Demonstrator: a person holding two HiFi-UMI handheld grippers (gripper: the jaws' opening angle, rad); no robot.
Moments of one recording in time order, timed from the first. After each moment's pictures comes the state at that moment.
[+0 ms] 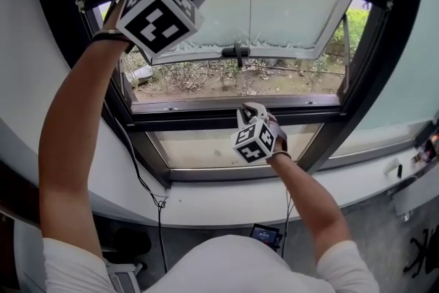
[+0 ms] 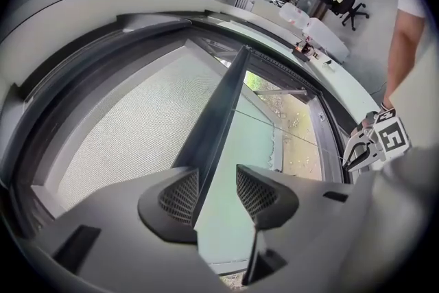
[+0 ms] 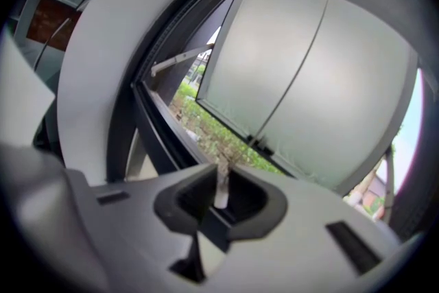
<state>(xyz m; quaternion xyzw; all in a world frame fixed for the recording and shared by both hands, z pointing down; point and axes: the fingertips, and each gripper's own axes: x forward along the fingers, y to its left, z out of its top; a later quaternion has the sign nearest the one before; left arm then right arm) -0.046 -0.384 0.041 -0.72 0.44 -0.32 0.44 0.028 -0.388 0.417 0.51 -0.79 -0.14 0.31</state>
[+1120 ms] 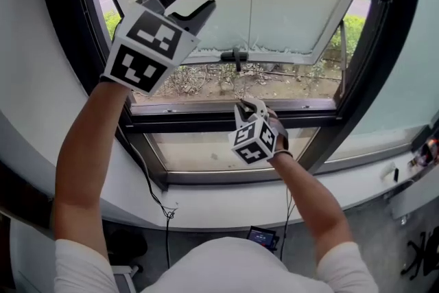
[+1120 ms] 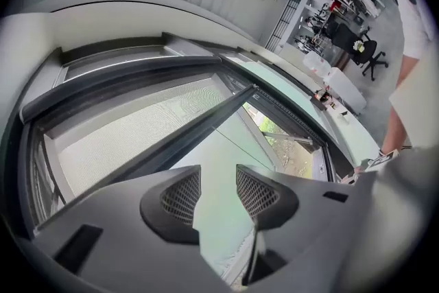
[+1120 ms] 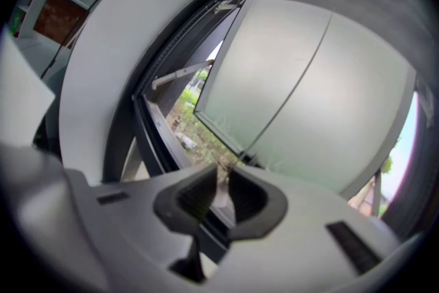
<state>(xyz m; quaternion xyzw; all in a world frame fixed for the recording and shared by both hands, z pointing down) -0.042 -0.332 0.045 -0.80 0.43 -0.15 0.38 0.020 -0.374 0.366 0.51 -0.78 -0.18 0.30</state>
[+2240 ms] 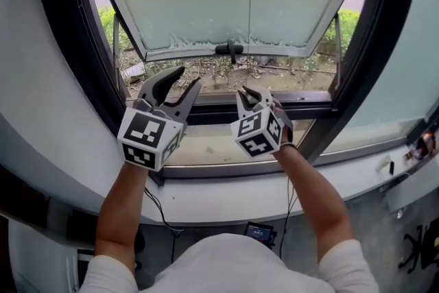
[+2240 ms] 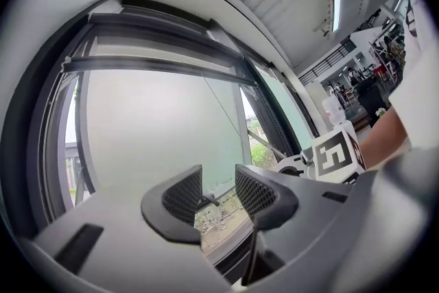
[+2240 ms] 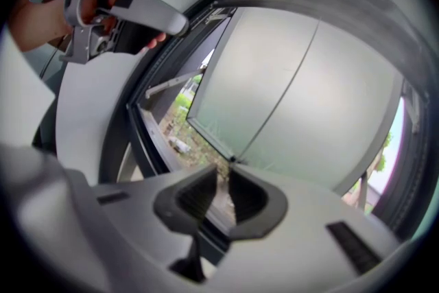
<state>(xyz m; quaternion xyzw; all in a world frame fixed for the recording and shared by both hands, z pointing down) -0.075 -0.296 0.214 -0.88 0.45 -0.04 0.18 0.036 -0.357 0.331 0.53 -0.78 -0.19 0.28</state>
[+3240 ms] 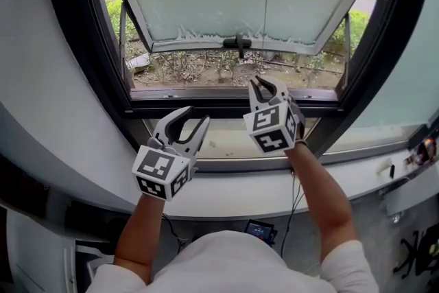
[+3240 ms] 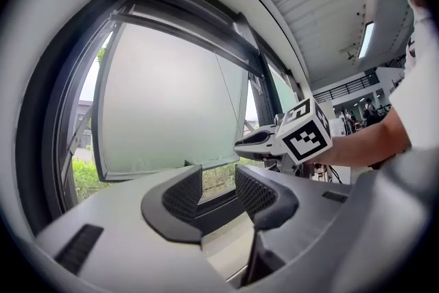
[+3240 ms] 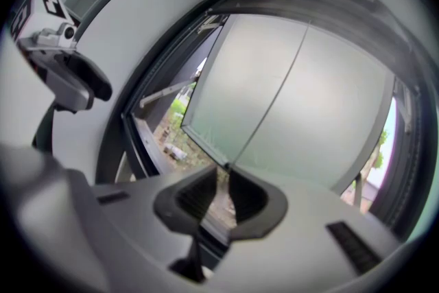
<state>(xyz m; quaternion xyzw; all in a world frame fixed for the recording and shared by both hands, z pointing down) -0.081 -0.257 0.315 -0.89 0.45 -0.01 0.04 0.043 -0.353 0.307 0.54 -0.78 -0.19 0.24</state>
